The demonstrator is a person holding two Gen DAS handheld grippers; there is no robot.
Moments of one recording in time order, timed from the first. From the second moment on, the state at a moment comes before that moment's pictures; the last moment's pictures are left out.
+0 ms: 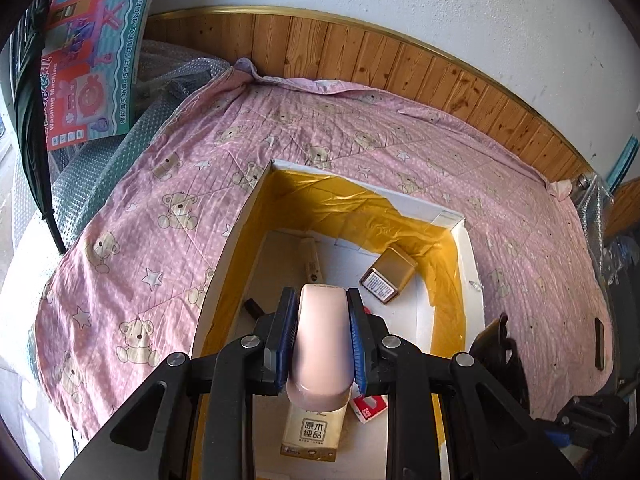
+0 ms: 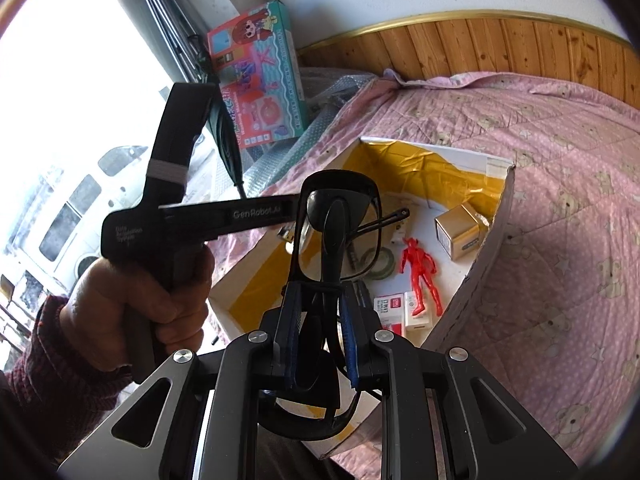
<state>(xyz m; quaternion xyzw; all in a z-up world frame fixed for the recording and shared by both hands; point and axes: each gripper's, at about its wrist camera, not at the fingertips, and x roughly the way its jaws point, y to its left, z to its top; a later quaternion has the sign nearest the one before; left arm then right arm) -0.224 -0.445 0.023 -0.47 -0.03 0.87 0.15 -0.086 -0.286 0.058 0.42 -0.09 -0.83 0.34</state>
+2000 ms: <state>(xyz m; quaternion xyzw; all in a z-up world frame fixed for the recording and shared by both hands) -0.278 -0.424 0.001 -0.49 0.02 0.87 0.11 -0.084 -0.289 0.039 0.45 -0.09 -0.82 0.33</state>
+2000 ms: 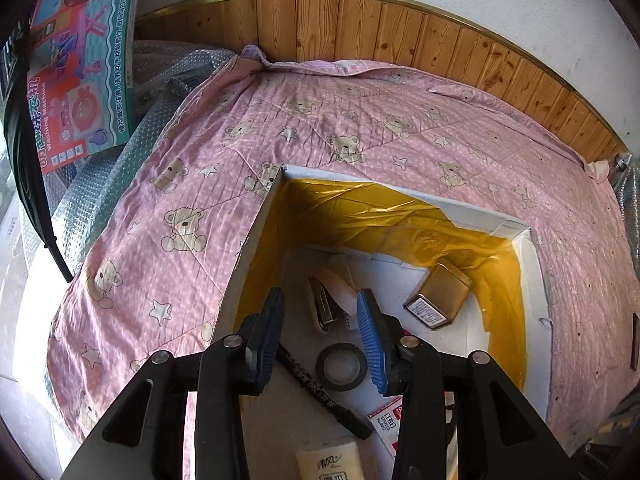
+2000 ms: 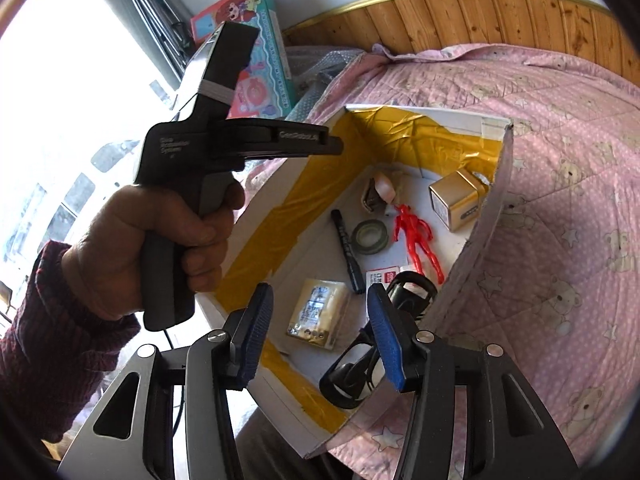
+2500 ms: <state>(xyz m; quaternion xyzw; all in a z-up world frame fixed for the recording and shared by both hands) -0.153 -0.422 0.072 -0.43 0.03 0.90 0.11 -0.019 -0.279 0.060 0.42 0.08 -0.85 0.29</state>
